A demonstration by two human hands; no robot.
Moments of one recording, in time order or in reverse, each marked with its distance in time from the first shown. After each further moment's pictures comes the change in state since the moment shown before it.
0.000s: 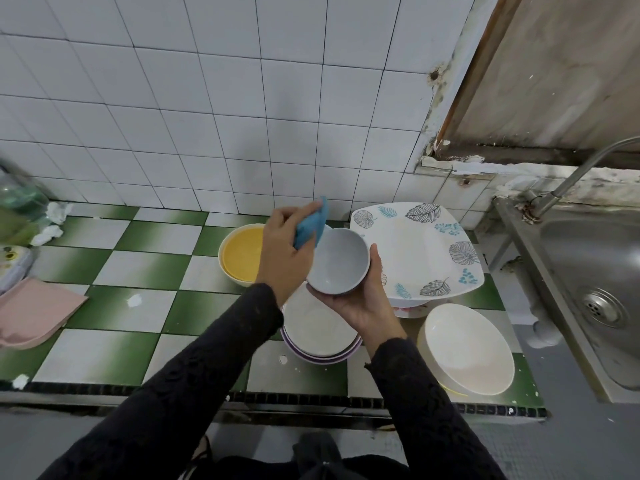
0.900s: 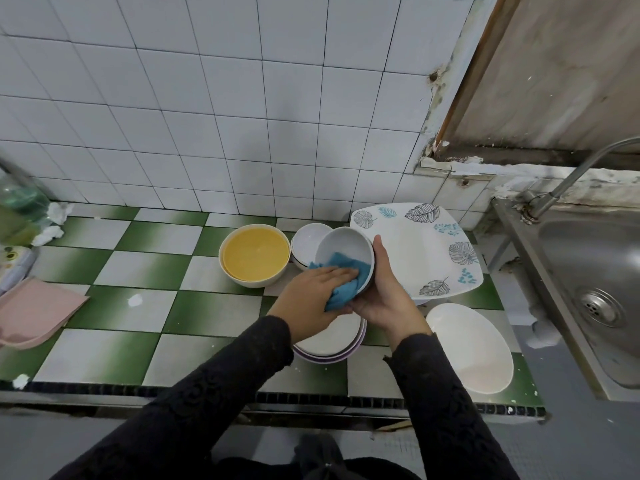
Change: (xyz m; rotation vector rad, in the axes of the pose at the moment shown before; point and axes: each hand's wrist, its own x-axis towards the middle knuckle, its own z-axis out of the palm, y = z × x) left_hand -0.046 -0.019 0.018 0.456 -0.575 0.235; right_hand -0.005 -0.029 -0.013 -0.211 0.124 0.036
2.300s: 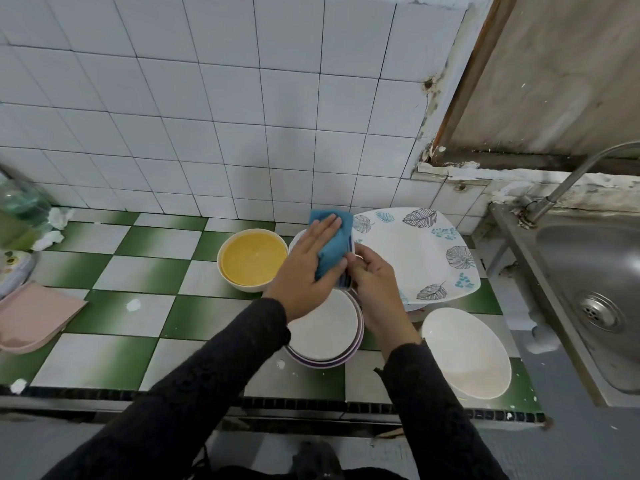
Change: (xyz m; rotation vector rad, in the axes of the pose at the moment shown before) left_hand 0.024 0.005 -0.025 -0.403 0.245 -0.116; right_hand -0.035 0.007 0.036 -0.657 -0.005 -0.625
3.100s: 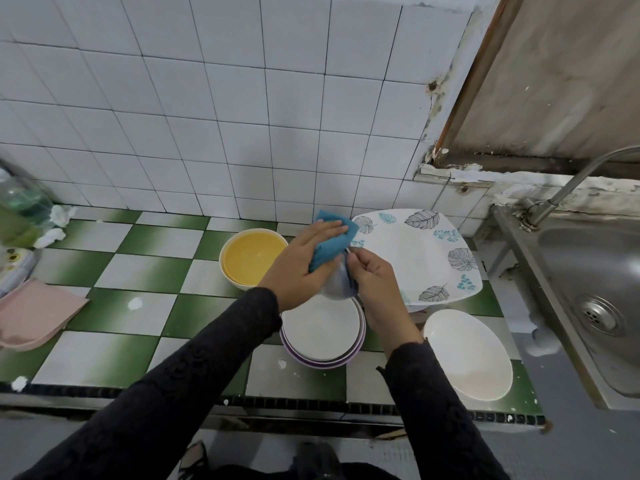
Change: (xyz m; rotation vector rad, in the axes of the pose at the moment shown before) left_hand 0.005 -0.002 -0.020 -0.038 -0.017 0.081; right_hand -0.001 0.000 0.002 -0.144 -0.025 -0.040
